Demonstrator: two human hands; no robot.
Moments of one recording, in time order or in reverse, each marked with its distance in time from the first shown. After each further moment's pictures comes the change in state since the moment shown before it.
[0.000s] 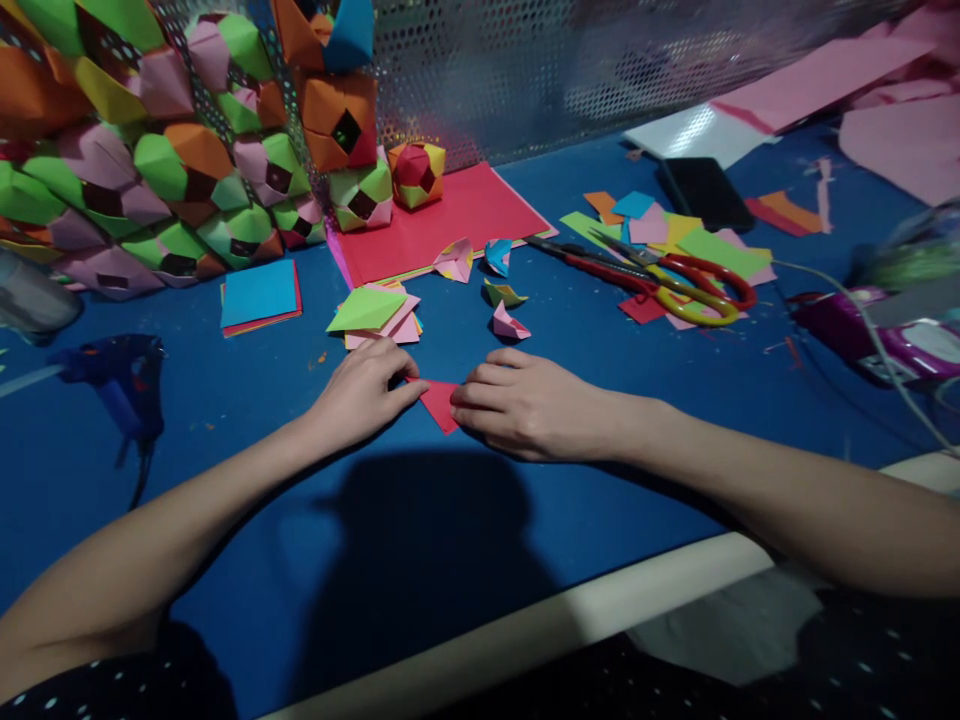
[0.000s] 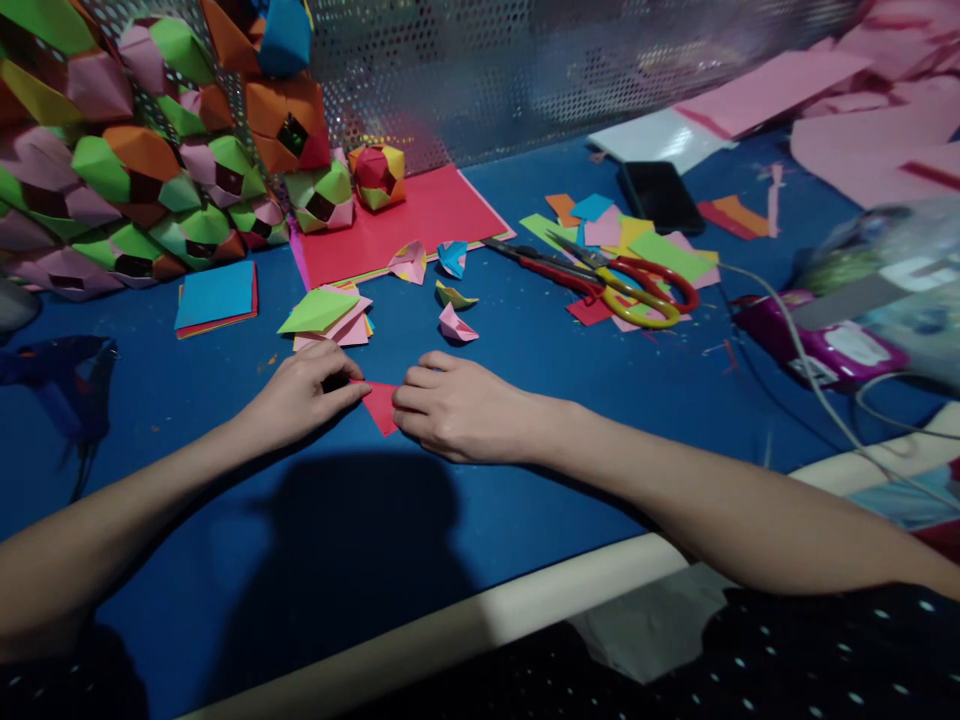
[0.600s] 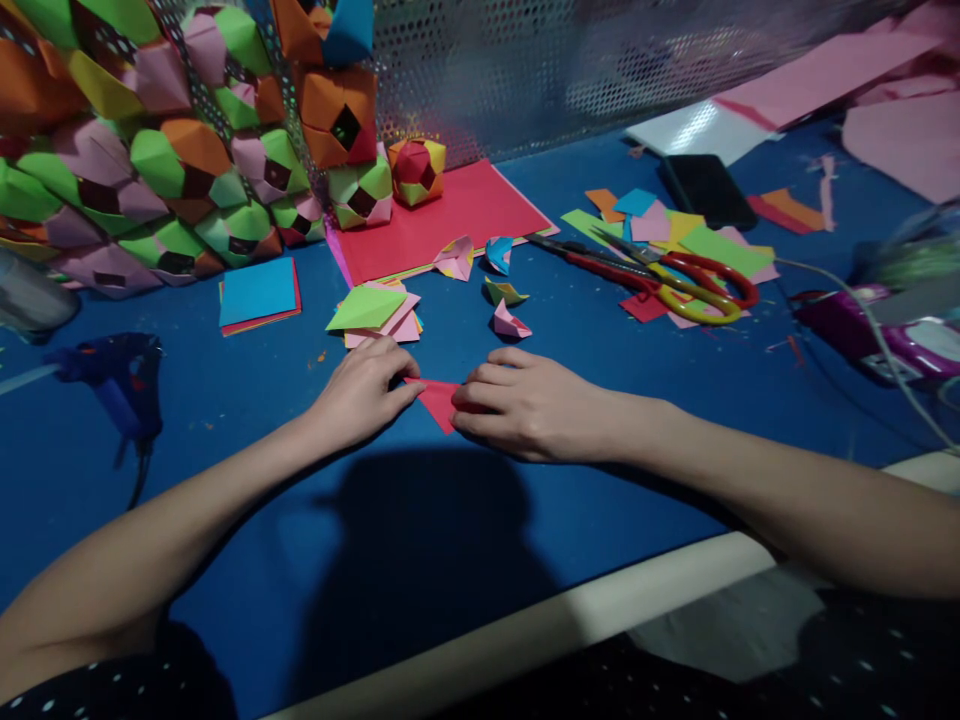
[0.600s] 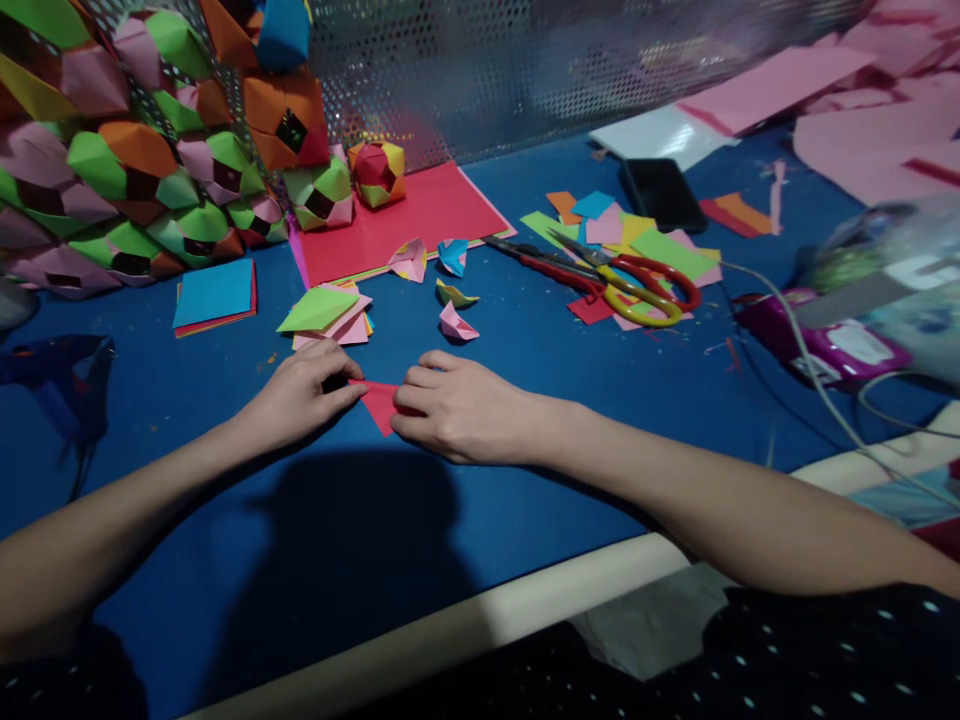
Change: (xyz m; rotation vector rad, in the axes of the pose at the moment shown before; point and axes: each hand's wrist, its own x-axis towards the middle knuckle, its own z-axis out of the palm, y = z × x) left_hand -0.001 -0.006 0.004 0.033 0.000 0.055; right_hand -0.003 0.000 0.004 -0.001 0.010 -0.002
